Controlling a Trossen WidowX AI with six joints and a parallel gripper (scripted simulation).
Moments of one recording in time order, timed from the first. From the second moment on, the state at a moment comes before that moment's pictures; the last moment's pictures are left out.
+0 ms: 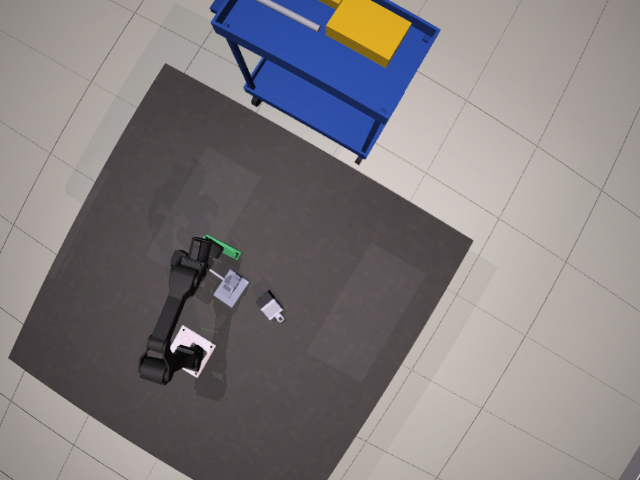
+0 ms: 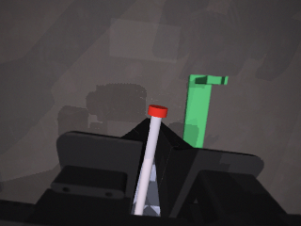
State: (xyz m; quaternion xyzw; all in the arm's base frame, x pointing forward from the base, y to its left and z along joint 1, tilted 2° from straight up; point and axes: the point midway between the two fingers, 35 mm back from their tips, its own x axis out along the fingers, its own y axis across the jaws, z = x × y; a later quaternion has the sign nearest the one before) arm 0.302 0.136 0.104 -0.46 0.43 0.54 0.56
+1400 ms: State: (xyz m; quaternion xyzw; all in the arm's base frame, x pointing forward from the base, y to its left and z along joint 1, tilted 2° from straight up) arm 0.301 0.169 0.106 -0.46 0.44 0.54 0.56
